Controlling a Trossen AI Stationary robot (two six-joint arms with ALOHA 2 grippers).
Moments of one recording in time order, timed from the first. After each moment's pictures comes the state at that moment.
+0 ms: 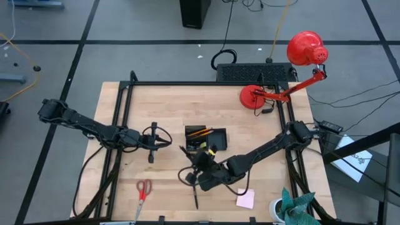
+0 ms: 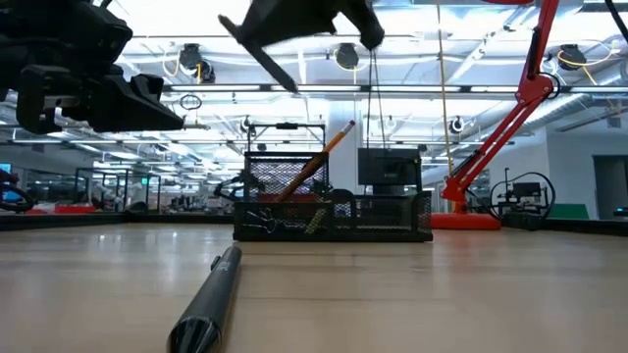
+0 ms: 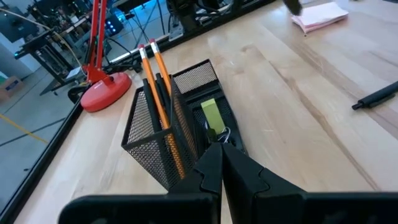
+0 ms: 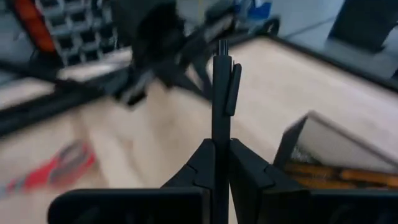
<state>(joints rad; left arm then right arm) -0.26 0.91 0.16 0.44 -0.25 0.30 0.44 2.00 1.55 -0.24 0.90 0.66</state>
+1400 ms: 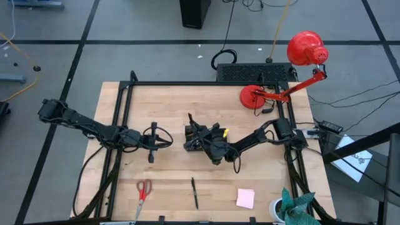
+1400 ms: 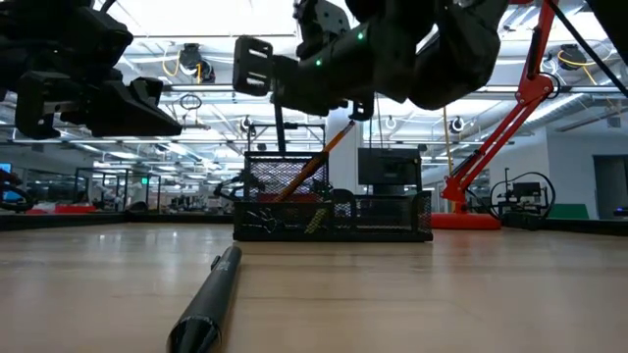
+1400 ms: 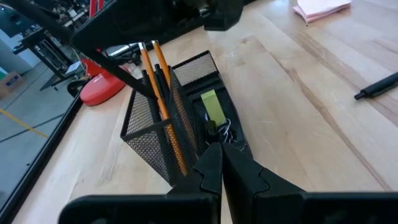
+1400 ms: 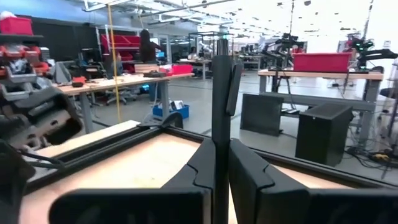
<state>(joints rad) -0.26 0.91 0.16 0.41 -0.26 0.30 0.22 2.18 1.18 1.19 1.17 -0.12</state>
